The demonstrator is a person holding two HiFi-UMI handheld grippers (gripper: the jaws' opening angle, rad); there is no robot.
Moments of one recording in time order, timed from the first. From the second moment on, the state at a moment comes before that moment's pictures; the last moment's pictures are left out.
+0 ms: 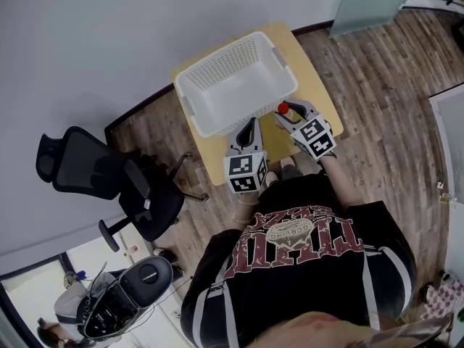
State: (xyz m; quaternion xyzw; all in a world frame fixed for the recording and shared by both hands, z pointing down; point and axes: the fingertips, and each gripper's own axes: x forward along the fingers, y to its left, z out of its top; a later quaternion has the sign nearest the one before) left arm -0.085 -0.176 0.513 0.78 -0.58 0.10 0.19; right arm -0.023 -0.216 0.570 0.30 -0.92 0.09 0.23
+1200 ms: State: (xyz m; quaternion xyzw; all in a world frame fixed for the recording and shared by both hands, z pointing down) left arm -0.077 -0.174 0.517 0.79 -0.58 0.10 0.20; right arm -0.007 -0.197 0.584 0.31 -0.92 0.07 0.21
